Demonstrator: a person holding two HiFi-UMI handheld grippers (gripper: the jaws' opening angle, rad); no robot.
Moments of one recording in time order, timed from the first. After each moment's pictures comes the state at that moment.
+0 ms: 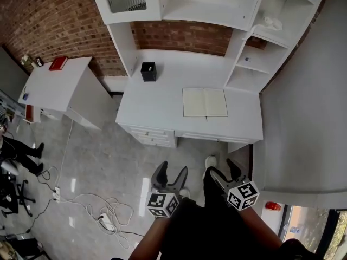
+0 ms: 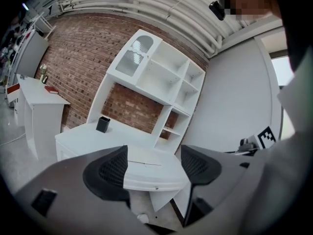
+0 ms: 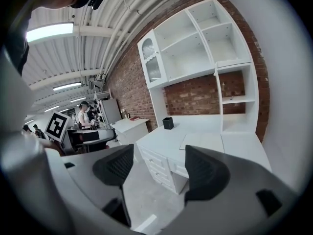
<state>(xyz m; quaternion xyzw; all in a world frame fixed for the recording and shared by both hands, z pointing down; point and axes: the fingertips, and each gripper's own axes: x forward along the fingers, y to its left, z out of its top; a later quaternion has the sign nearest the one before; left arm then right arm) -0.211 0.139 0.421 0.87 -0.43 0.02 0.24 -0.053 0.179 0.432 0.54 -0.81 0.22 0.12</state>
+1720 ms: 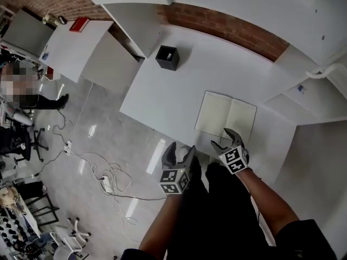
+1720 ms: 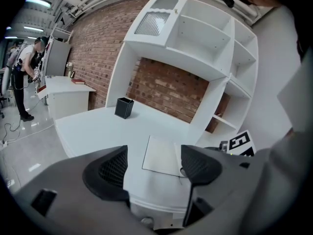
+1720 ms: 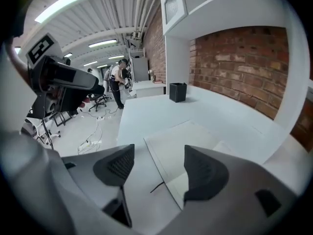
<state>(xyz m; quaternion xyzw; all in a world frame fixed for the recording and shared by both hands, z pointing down) -0.121 -0.109 0.567 0.74 -0.59 0.10 0.31 0.007 -0.149 0.659 0.30 -0.88 0.13 0.35</state>
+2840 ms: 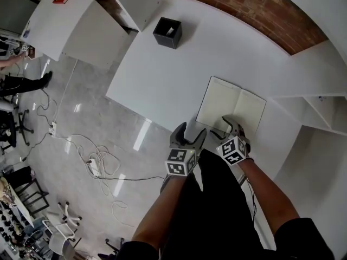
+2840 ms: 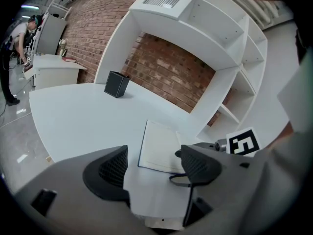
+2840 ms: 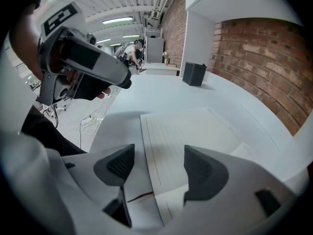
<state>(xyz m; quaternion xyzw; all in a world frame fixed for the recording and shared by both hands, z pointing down) -0.104 -0.165 0.668 0.76 -0.52 0.11 0.37 -0.020 -0.170 0.743 0.24 -0.86 0.08 0.44</state>
